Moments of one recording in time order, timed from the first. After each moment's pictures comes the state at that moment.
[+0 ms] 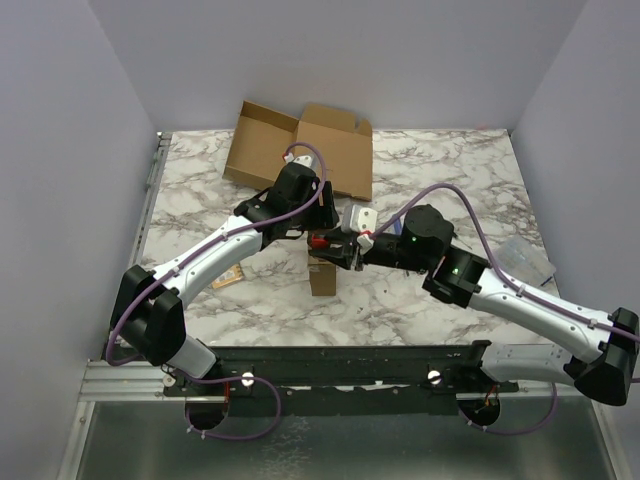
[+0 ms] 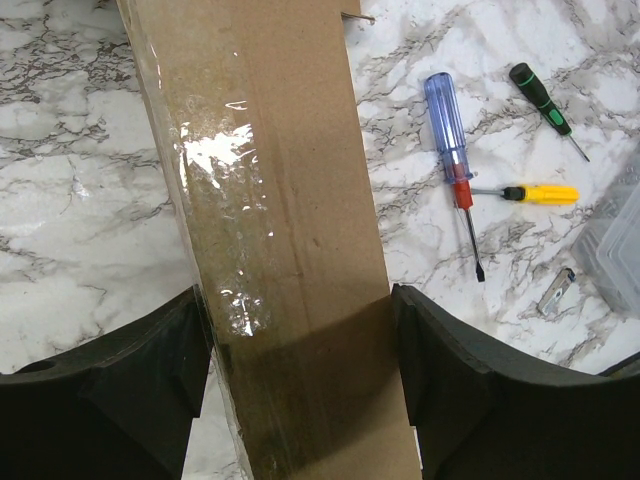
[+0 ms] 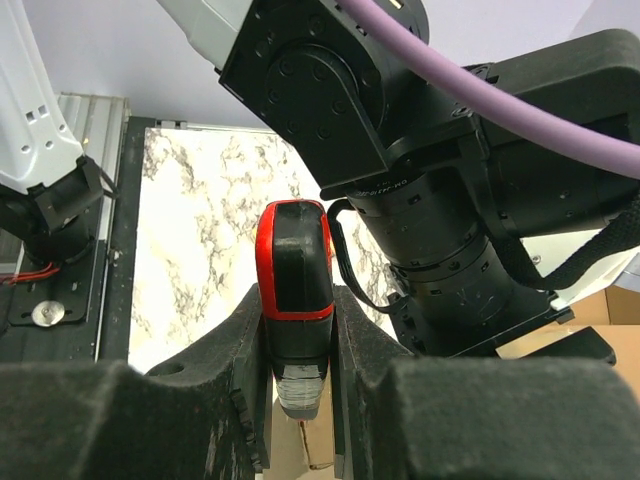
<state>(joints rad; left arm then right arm) -0.65 1.50 1.22 -0.40 -0.03 -0.58 0.98 1.13 0.99 0.11 -0.38 -0.32</state>
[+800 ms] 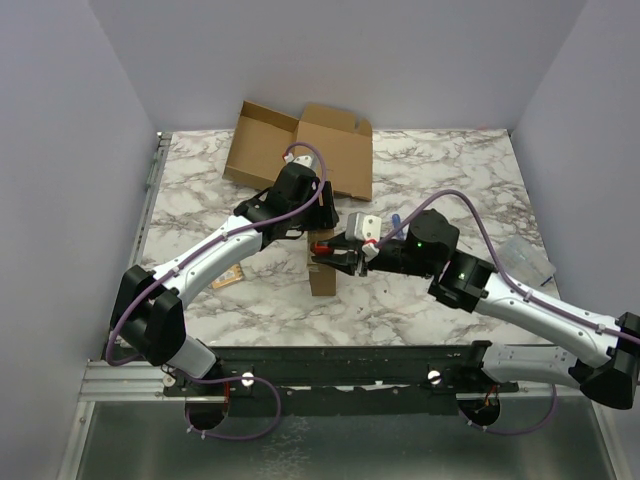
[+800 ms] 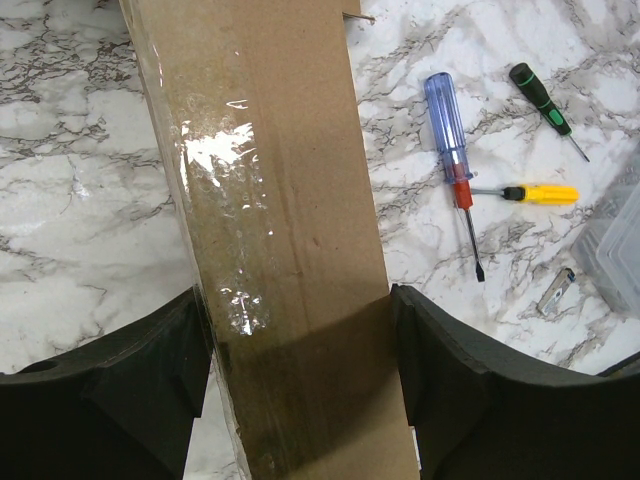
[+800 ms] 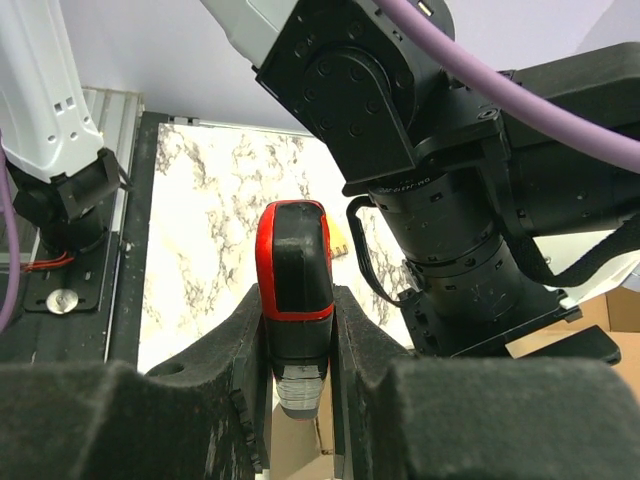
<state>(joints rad) -0.65 1.50 1.22 -0.40 -0.03 -0.58 1.00 1.10 0.97 0.08 -0.39 -0.34</state>
